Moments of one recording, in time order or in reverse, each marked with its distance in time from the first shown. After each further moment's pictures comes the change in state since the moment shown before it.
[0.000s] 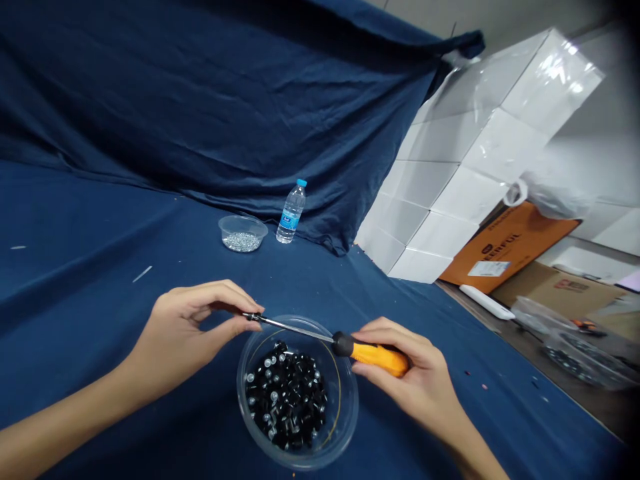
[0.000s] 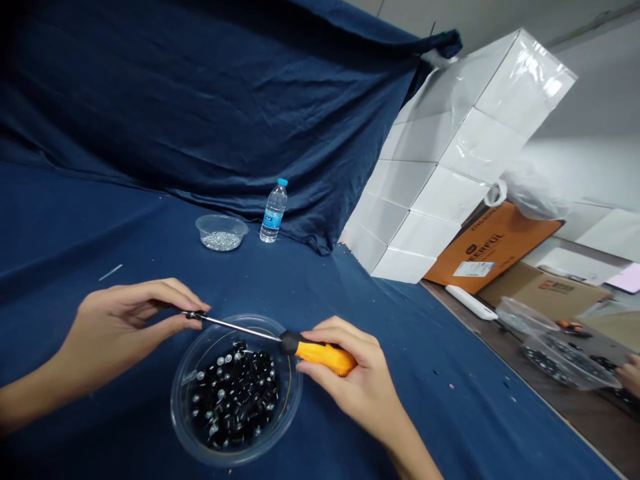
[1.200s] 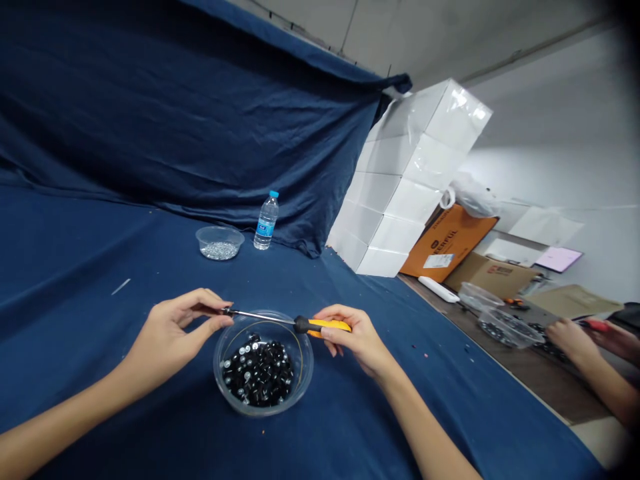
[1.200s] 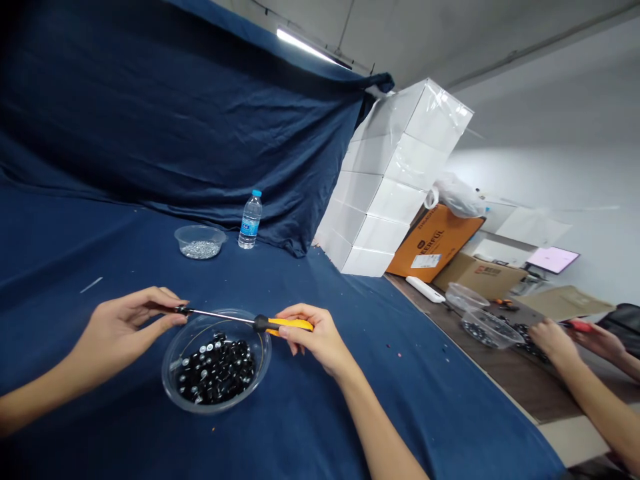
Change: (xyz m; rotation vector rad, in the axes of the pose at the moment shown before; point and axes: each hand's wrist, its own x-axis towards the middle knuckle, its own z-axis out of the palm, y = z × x) left_hand -0.016 -0.014 0.008 0.046 0.070 -0.149; right_hand -0.006 0.028 -0.002 0.565 -0.071 0.517
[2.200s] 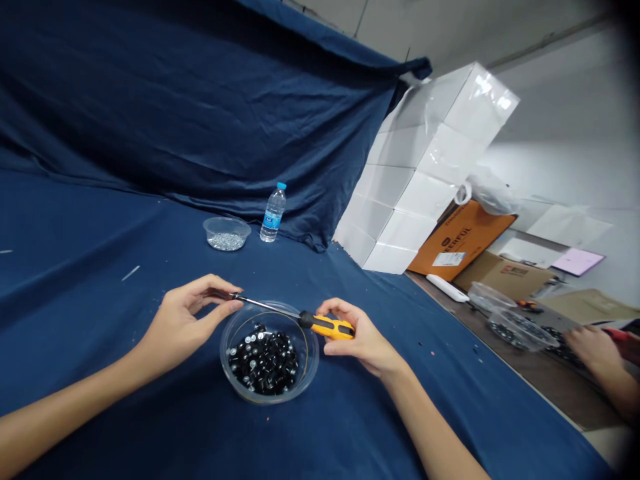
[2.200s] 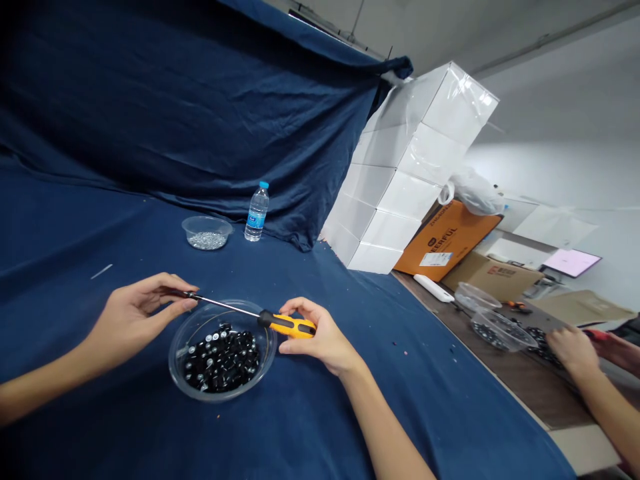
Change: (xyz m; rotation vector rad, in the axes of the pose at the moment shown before) left_hand 0.000 0.003 0.004 -0.028 -0.008 -0.037; right_hand -0.003 -0.001 0.002 0.048 -0.074 0.054
